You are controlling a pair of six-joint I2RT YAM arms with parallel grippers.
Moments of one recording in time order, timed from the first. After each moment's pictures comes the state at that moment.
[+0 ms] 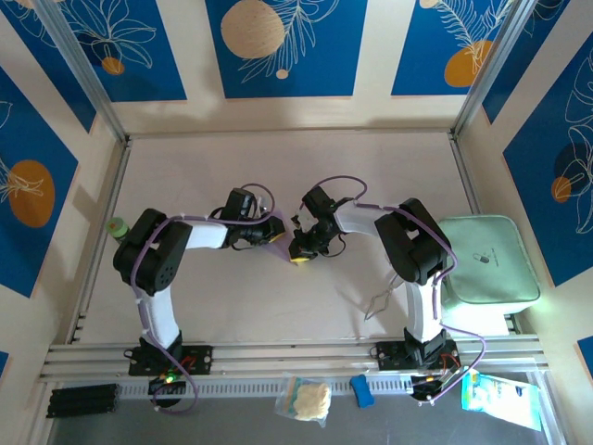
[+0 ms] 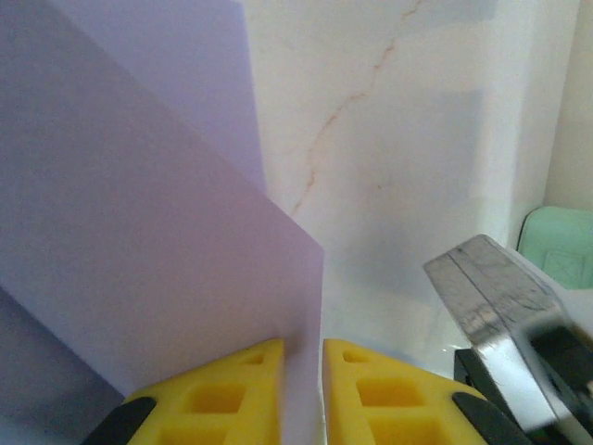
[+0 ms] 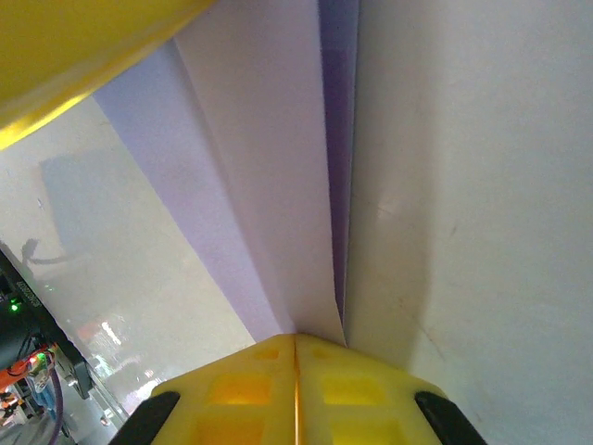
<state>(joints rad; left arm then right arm) -0.46 1.89 0.91 0.17 0.55 -0.89 0.60 1.99 1.19 -0.52 -0.62 0.44</state>
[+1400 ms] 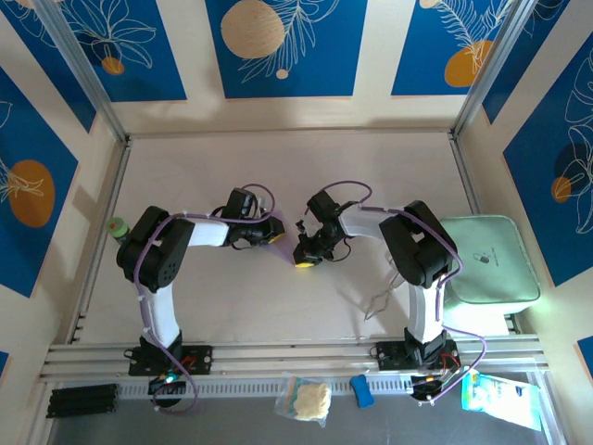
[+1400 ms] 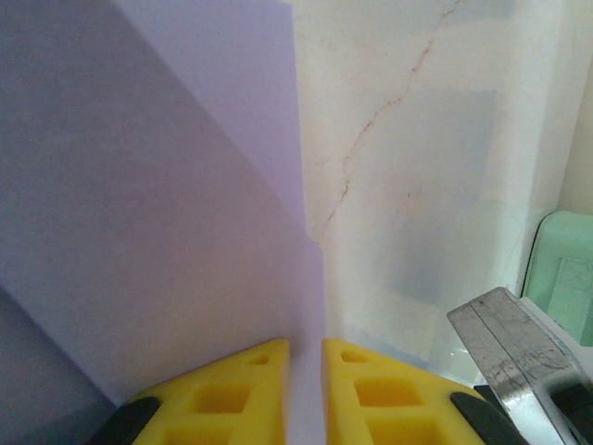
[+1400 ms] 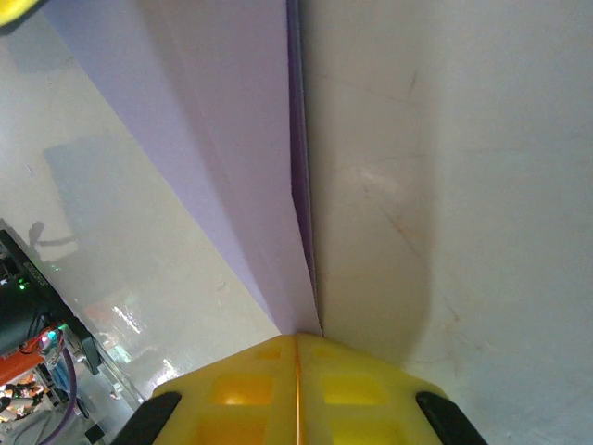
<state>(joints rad) -0.45 1.92 0.93 0.15 0.56 -0.89 0.59 1.95 1.12 -0.53 -0.65 0.45</state>
